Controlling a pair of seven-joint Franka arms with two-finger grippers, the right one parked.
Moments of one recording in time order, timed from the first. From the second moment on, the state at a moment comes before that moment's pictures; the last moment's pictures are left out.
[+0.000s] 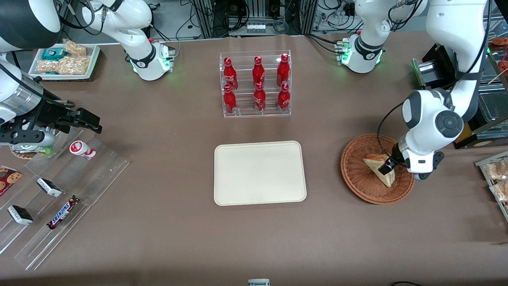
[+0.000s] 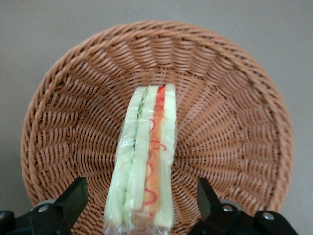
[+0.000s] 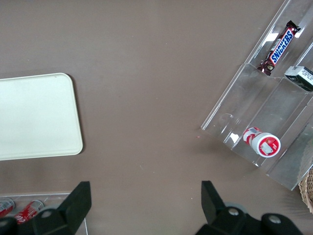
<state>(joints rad) -0.03 0.29 -0.01 -2.15 0.00 2.40 -0.81</state>
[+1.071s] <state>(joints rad) -0.22 0.30 -0.07 -1.82 -0.01 2.07 -0.85</state>
